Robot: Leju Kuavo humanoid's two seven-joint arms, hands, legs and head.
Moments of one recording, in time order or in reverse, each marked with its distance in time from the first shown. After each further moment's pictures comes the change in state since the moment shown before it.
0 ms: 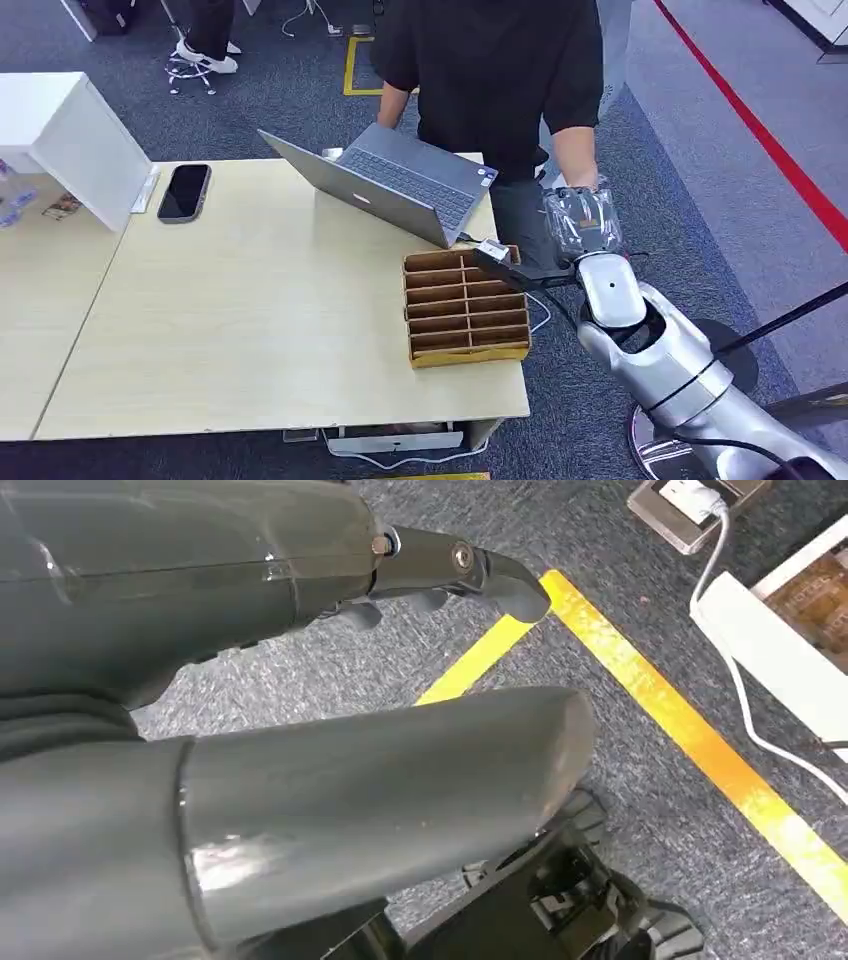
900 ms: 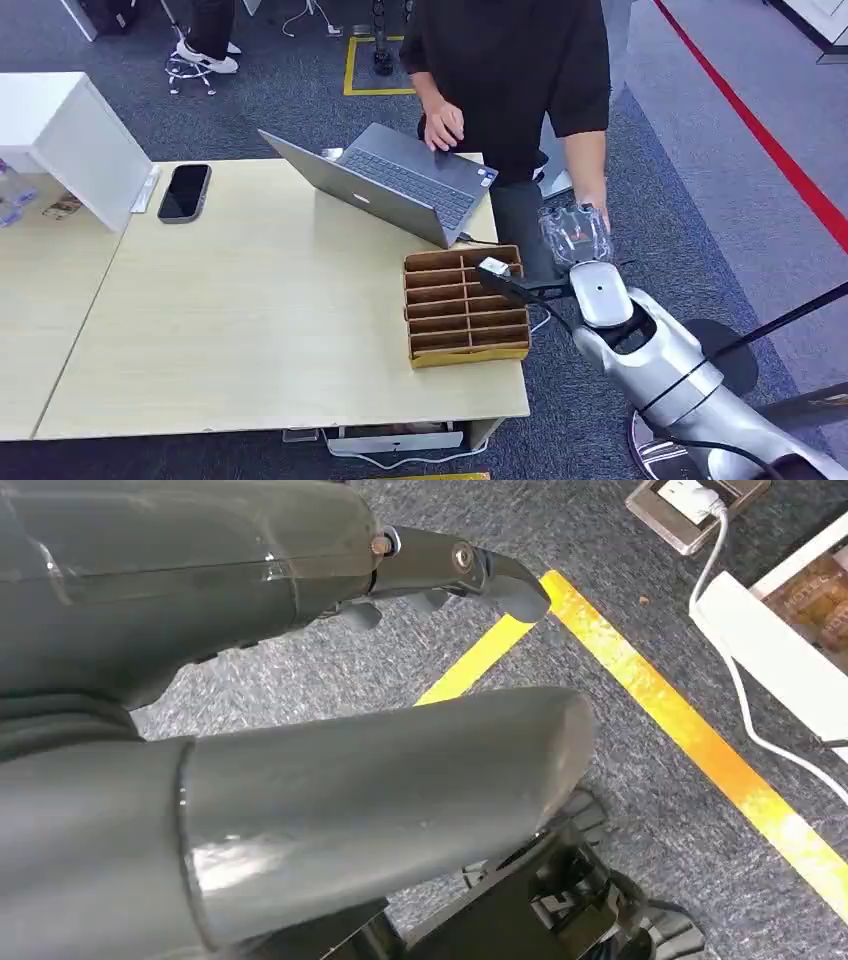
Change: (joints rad) left arm -0.001 -0.001 -0.003 0.000 -0.003 -0.003 0.000; right arm 0.000 0.016 0.029 0.080 -0.011 0.141 -0.011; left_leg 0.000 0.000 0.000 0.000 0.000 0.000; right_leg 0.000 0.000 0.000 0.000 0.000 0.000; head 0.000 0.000
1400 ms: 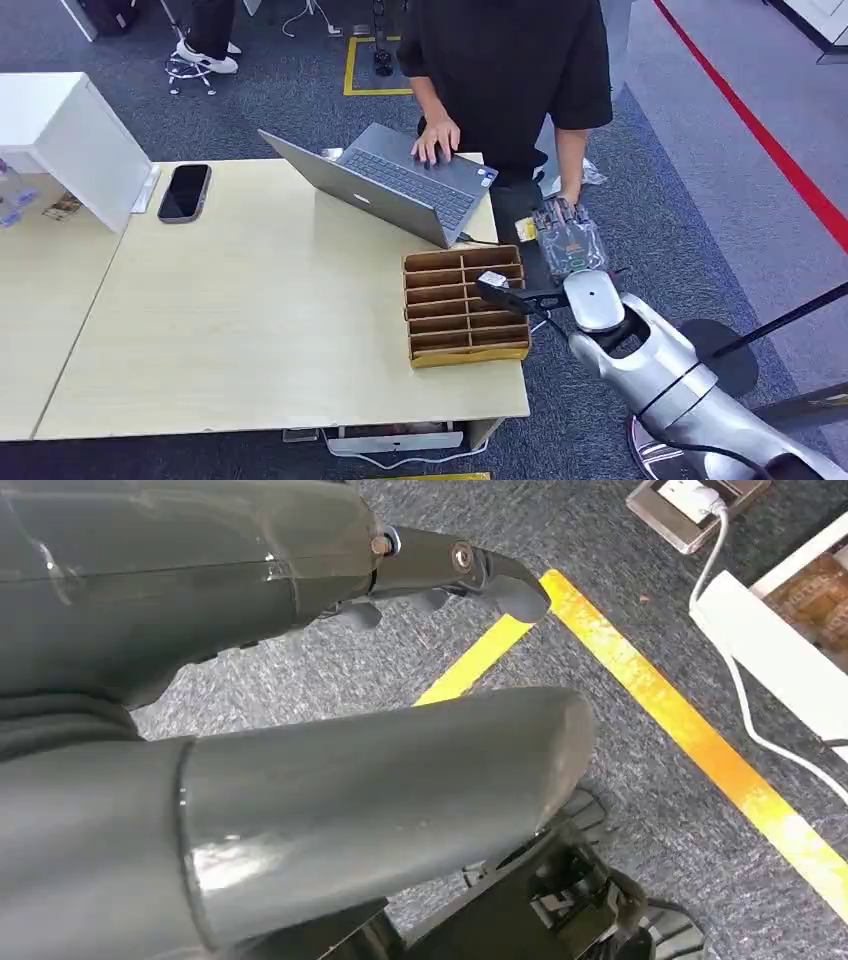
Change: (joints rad) left arm 0.000 0.000 0.000 0.000 0.002 0.000 0.000; right arm -0.001 0.001 0.036 0.037 -0.012 0.040 0.021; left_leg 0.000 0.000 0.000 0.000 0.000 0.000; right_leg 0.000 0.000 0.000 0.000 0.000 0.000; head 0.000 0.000
